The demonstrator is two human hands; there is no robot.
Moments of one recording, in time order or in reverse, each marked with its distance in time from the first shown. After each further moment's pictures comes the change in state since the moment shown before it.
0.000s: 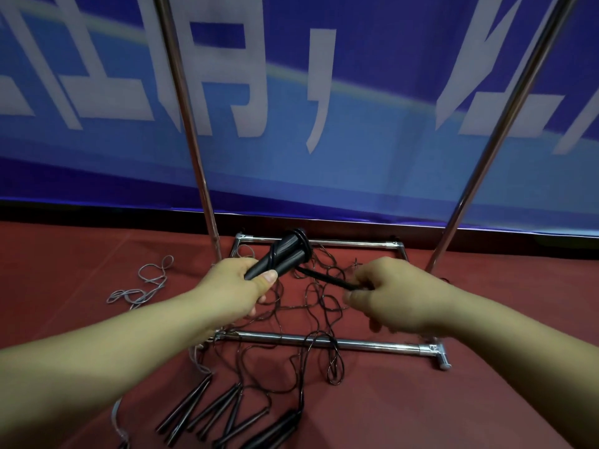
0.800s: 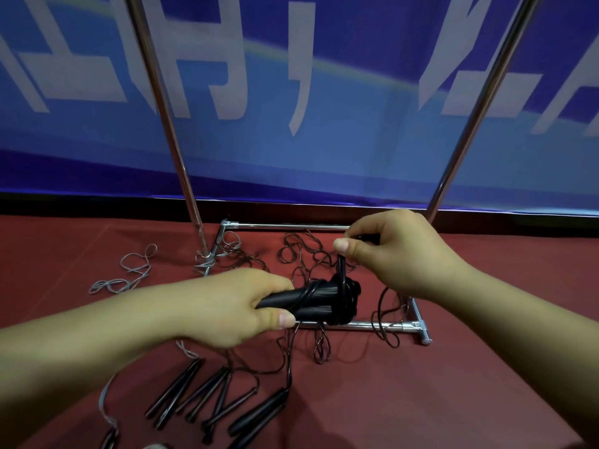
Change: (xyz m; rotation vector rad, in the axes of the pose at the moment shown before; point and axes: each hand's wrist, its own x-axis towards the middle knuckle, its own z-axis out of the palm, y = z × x) left_hand -0.035 0.035 0.002 0.543 -0.594 0.346; right_hand -0.006 0.017 -0.016 0.020 0.385 -0.212
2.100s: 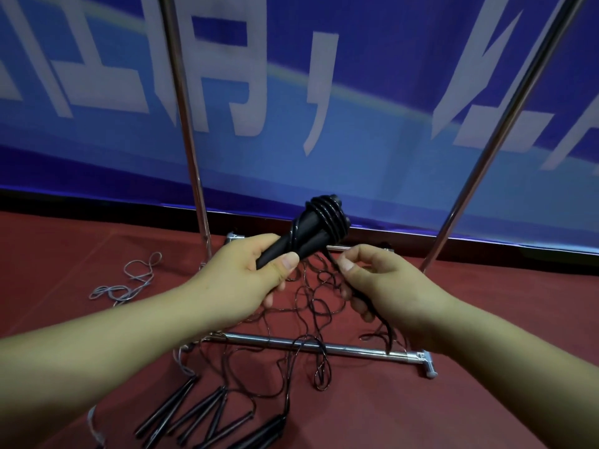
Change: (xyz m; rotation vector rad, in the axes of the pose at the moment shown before) left_hand 0.011 -0.020 -0.005 -0.534 0.586 0.136; right_hand 0.001 -0.017 0.026 0.654 -0.203 0.298
